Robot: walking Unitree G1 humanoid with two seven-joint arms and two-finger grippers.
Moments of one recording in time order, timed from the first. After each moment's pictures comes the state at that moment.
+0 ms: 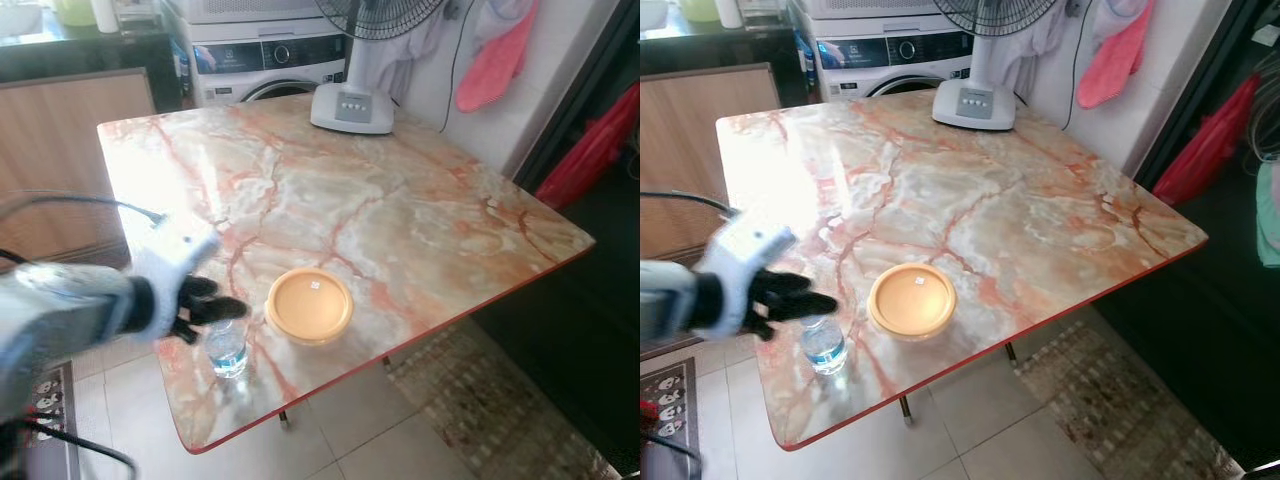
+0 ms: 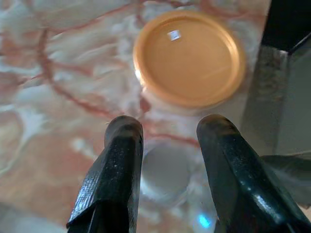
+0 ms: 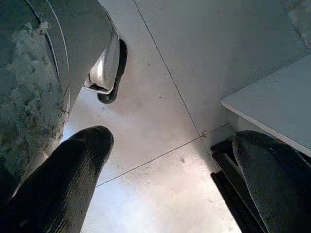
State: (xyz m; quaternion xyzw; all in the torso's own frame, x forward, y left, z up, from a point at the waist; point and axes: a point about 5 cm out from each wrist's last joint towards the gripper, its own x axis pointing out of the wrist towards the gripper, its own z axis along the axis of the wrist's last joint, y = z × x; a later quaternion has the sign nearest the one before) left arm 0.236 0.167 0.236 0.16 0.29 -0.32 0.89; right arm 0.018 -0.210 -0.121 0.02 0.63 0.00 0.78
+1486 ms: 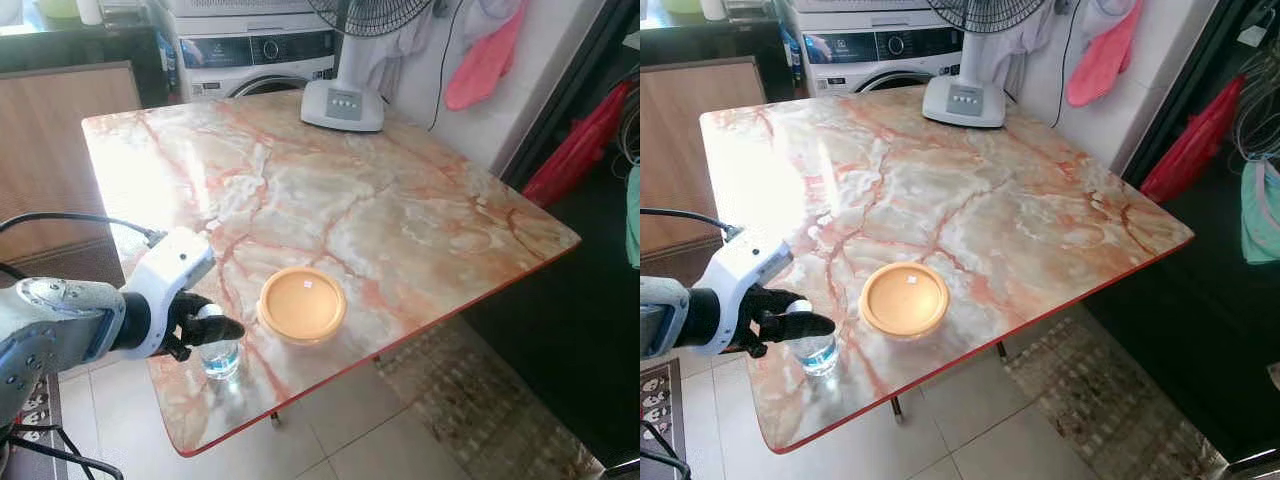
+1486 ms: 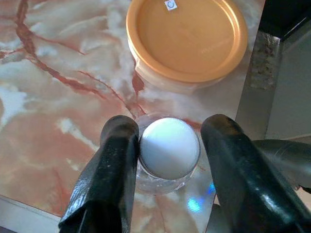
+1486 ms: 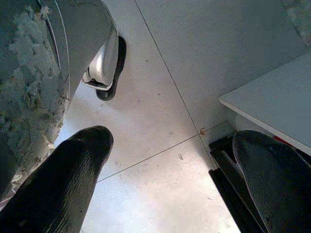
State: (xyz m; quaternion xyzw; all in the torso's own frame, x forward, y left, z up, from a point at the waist) left arm 0.229 0.177 0.228 0.16 0.33 -0.32 0.87; right arm 0.019 -0.208 -0.121 0.02 0.63 0.01 0.78
